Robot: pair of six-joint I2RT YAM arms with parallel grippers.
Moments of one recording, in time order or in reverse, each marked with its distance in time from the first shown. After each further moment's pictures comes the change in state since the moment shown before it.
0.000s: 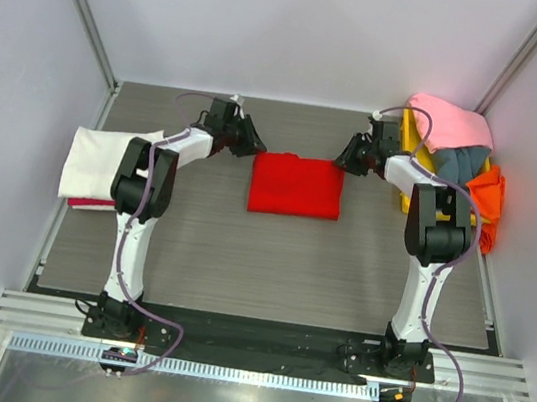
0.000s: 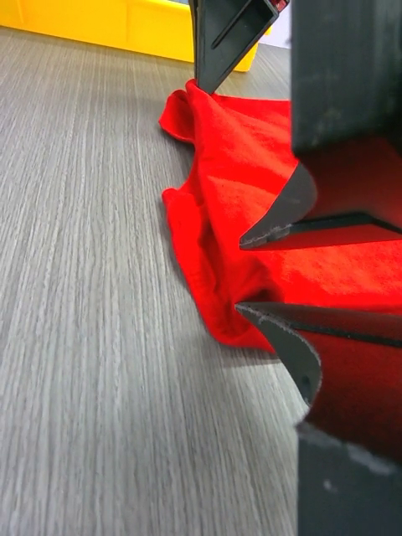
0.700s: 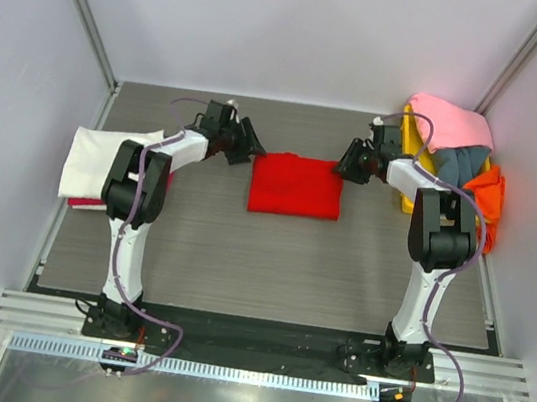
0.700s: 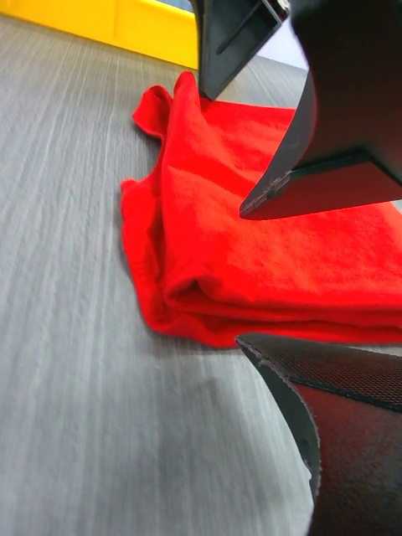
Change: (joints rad) left arm 0.000 -0.097 -0.100 -0.065 -0.011 -0.050; right arm 0.000 -0.063 -0.064 -0.076 0.001 0.014
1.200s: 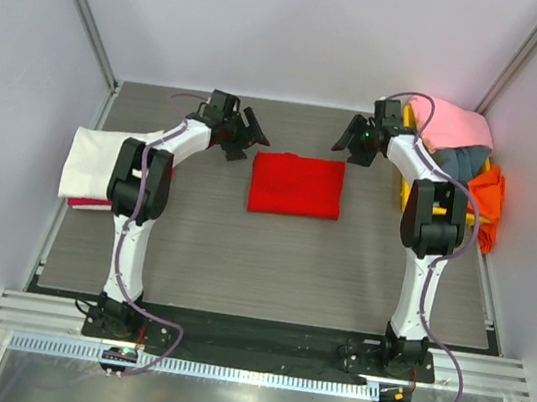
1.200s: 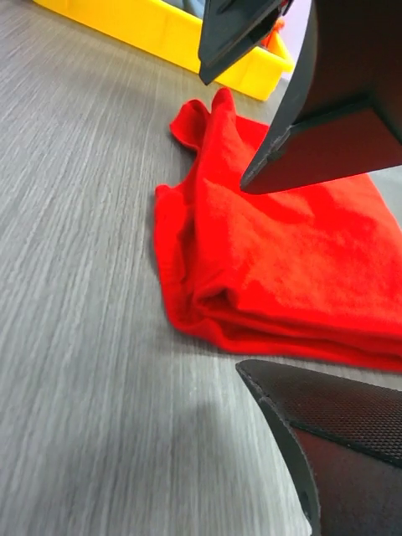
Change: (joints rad) left arm 0.000 0.066 0.185 -0.181 -0.051 -0.088; right arm 0.000 0.166 0.410 -0.273 0.060 0.065
